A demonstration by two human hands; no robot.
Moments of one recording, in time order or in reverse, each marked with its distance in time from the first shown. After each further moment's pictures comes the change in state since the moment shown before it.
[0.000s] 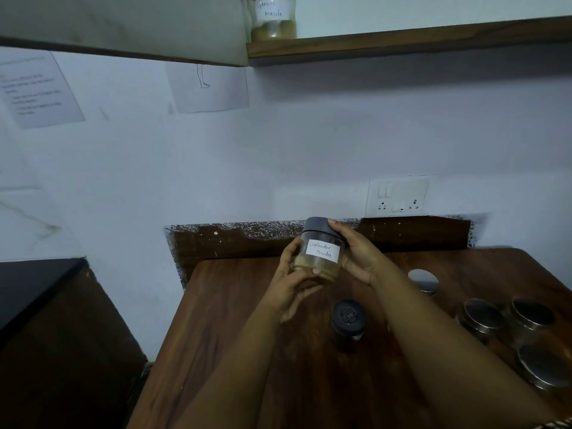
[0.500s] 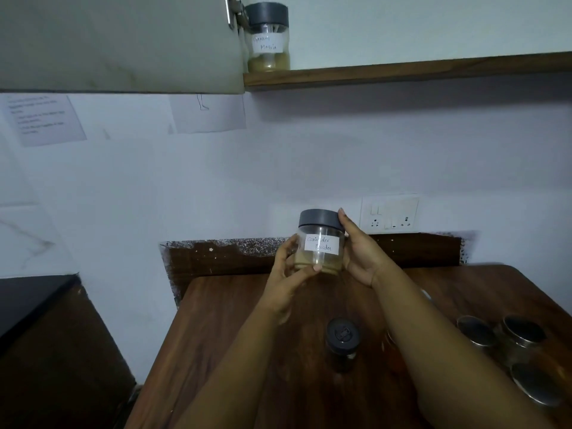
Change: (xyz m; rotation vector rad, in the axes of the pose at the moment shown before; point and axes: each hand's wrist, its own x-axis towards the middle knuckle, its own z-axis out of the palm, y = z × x) left_hand 0.000 0.030 0.028 0.168 0.037 0.224; right_hand -0.019 -0.046 0.014 -0.042 0.068 -0.017
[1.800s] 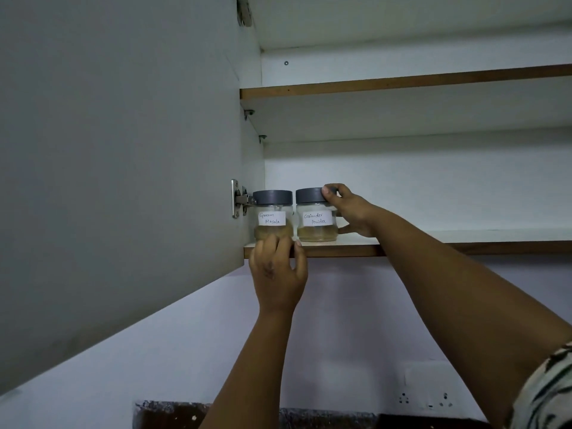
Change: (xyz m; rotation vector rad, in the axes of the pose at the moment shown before) left_hand 0.216 0.208 0.059 1.120 0.876 1.223; right_hand 0.137 -0.338 0.083 -0.763 -0.026 -0.491
